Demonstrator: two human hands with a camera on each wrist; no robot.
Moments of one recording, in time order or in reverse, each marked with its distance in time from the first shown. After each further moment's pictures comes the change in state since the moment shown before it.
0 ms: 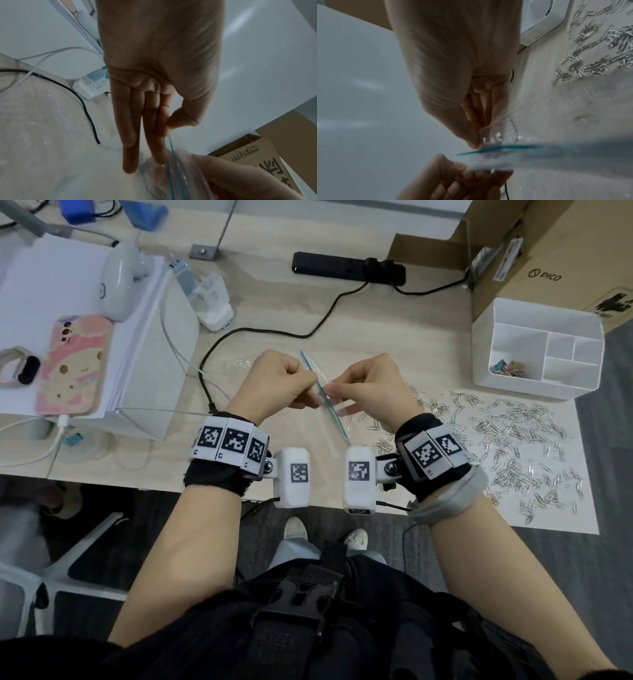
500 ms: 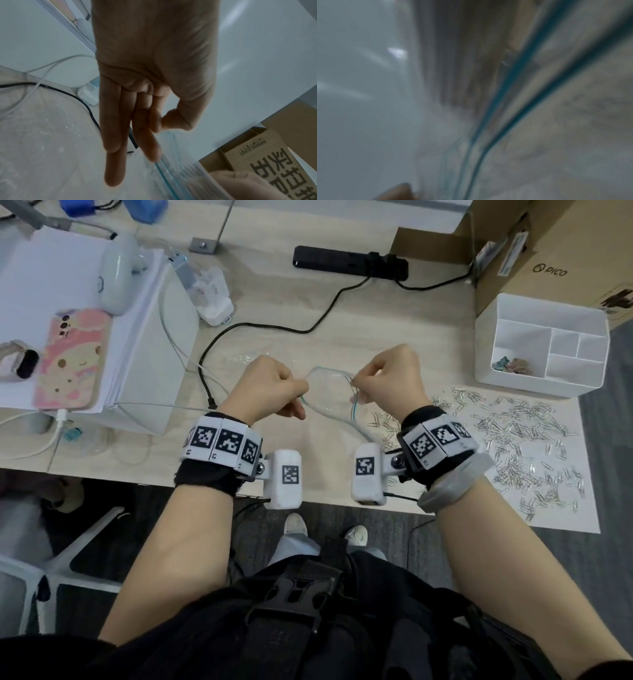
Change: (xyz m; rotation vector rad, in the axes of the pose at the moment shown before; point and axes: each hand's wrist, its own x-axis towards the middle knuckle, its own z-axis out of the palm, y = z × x) left_hand 0.003 -0.013 -0.003 0.110 -0.027 -0.063; right_hand 0.017 0.014 -0.016 -0.298 0.219 0.012
